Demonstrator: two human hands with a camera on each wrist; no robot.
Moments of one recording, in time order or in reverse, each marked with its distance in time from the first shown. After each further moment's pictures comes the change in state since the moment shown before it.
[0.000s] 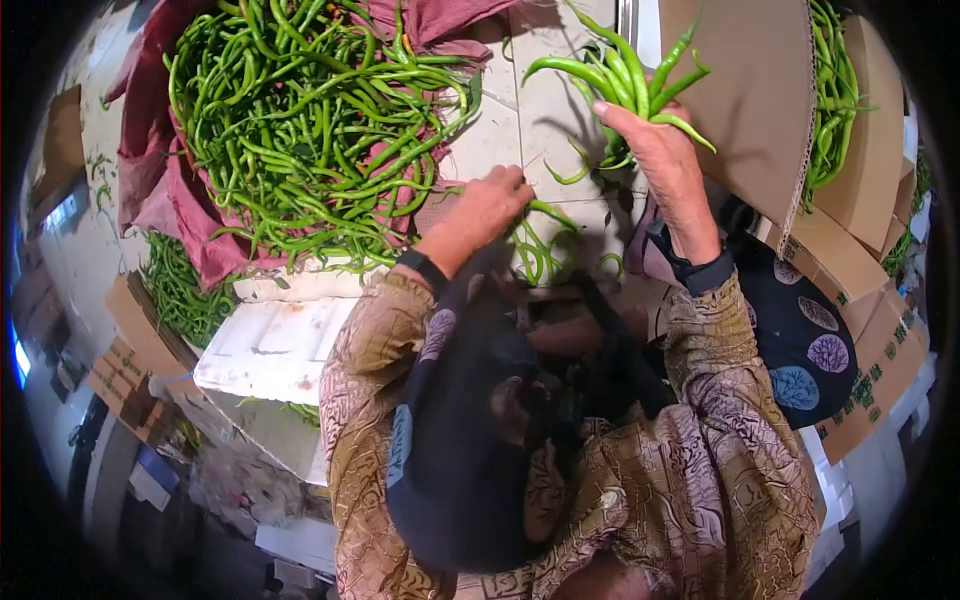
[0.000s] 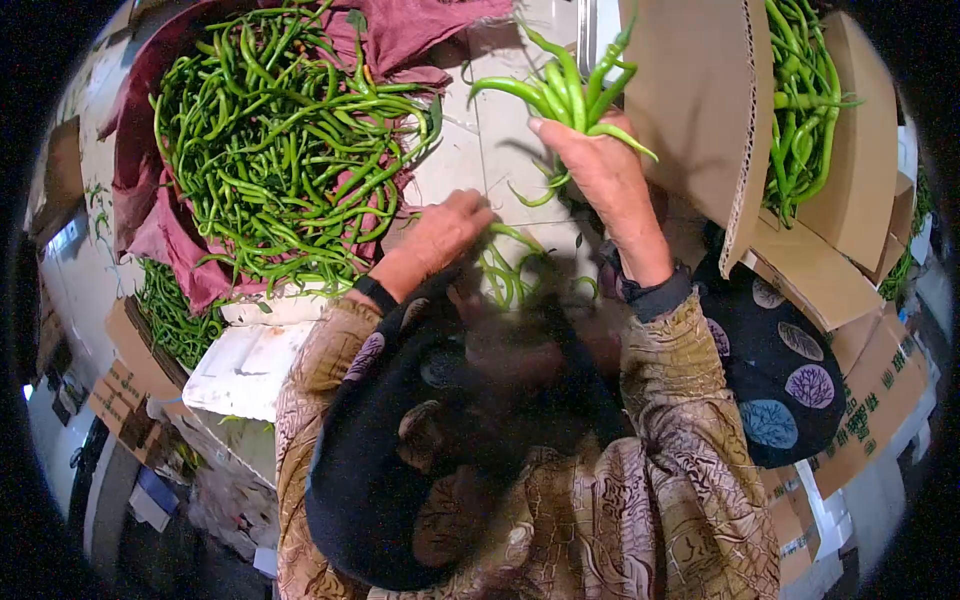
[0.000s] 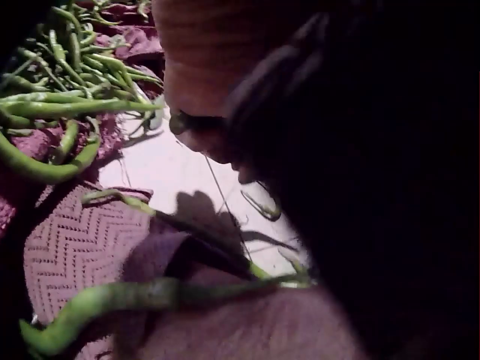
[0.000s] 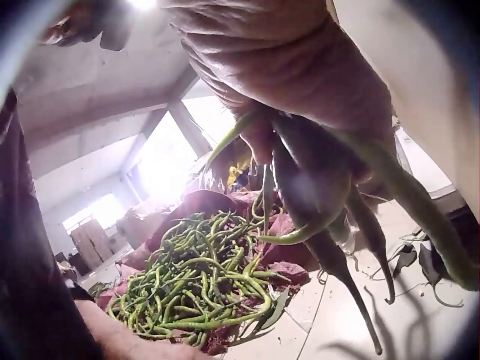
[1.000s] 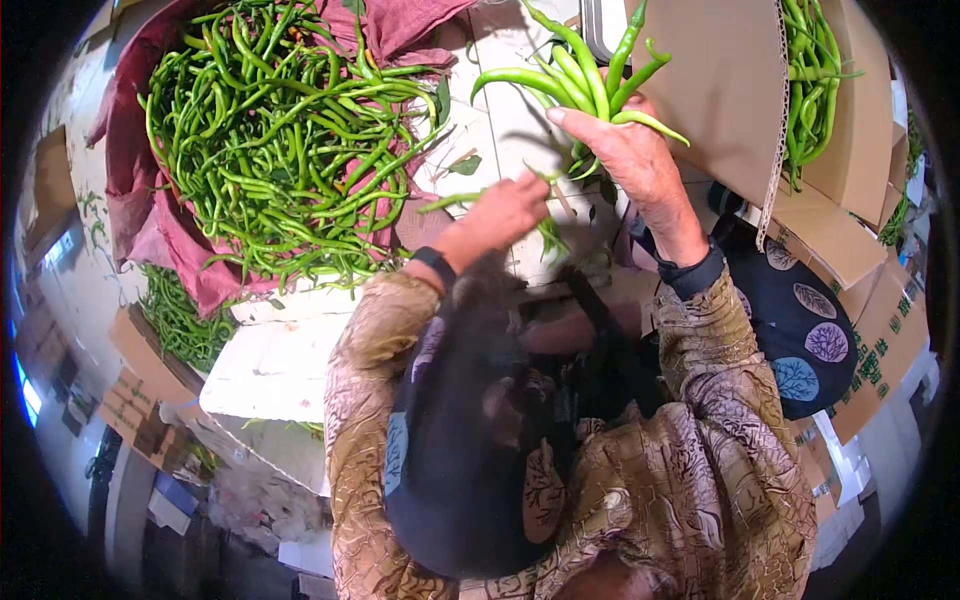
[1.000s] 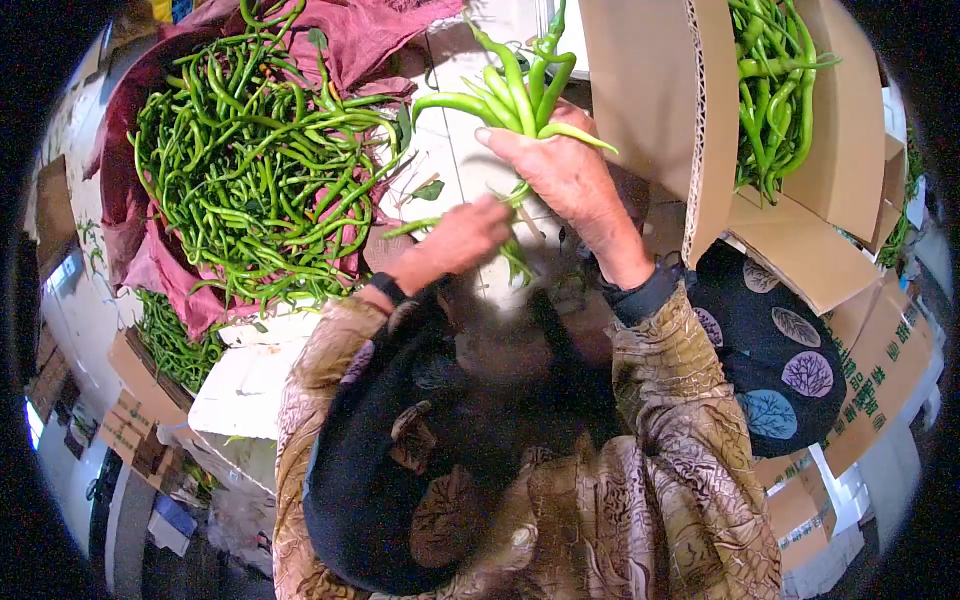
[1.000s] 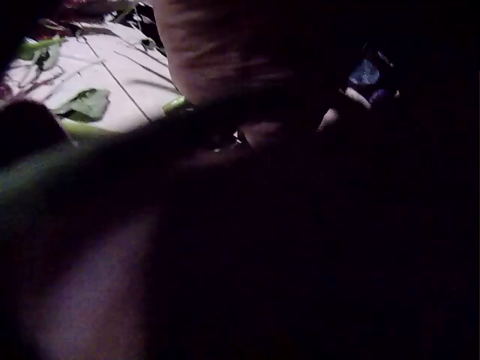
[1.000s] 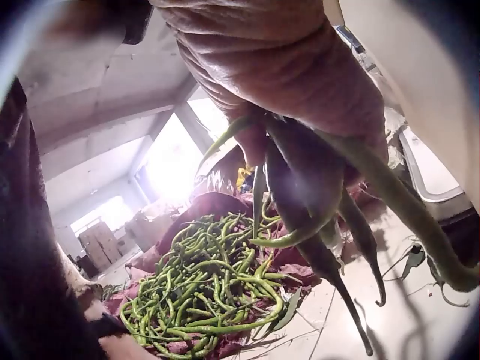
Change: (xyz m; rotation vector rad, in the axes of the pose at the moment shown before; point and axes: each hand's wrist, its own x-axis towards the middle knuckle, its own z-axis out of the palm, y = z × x) left_hand 0.037 0.023 0.026 0.092 -0.117 0.394; right_hand -0.001 -0.001 -0.005 -0.003 -0.127 -0.068
